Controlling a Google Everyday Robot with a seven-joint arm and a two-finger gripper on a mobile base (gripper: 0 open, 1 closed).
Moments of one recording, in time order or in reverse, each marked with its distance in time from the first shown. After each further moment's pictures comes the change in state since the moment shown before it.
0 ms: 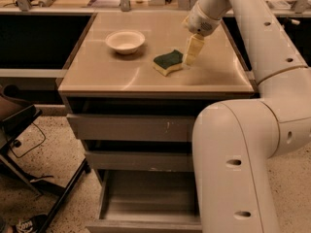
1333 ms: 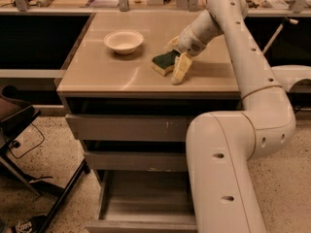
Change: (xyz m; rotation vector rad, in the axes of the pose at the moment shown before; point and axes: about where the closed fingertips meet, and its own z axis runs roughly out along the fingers) arm -0.009 0.012 0.079 -0.138 -0.243 -0.003
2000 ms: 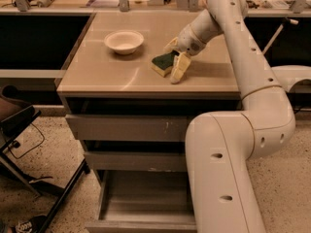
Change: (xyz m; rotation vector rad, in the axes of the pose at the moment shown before) arm -0.002 -0.004 0.001 0.011 -0.005 0.000
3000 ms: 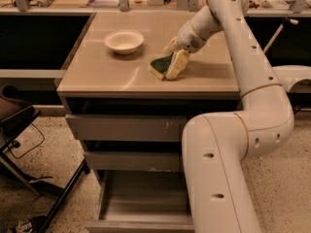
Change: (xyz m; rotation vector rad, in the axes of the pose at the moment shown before) arm -0.008 0.002 -0.009 0.001 0.000 0.000
